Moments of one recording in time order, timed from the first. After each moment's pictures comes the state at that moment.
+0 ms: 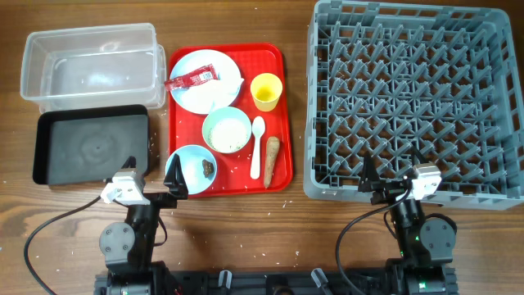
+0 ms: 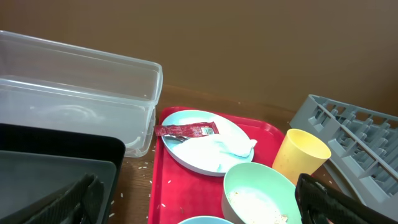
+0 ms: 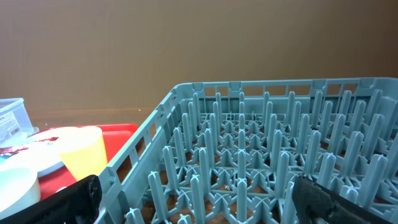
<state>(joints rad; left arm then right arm) 0.09 0.01 0.02 -0.08 0.16 -0.26 0.03 0.02 0.01 0.00 -0.09 0.09</state>
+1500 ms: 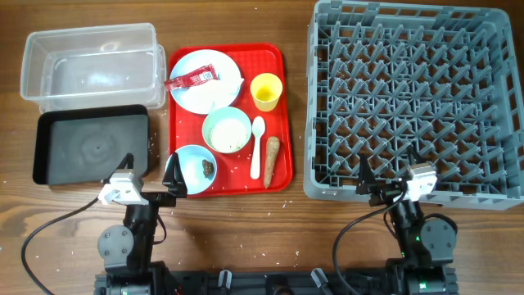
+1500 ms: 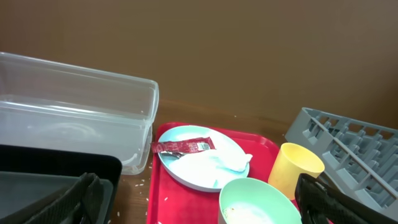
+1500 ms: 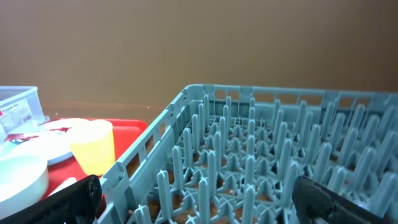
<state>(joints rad) 0.09 0.01 0.03 -0.02 0.16 -0.26 0.03 0.02 0.02 0.00 -0.15 0.01</state>
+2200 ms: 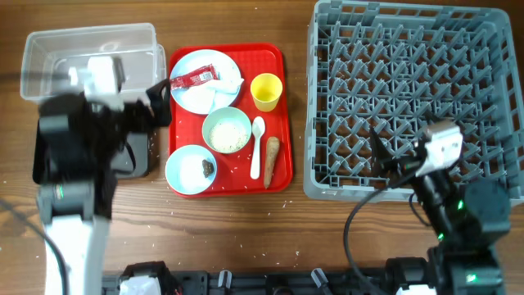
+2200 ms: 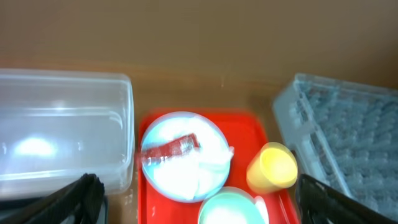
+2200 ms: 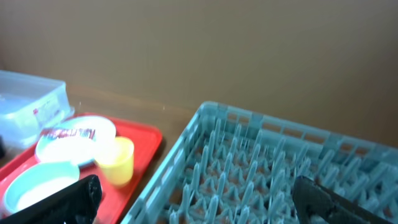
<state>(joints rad) 0.08 1.06 1.07 -0.50 0.29 -0.11 0.03 0.53 0.70 -0.35 -0.24 -0.12</state>
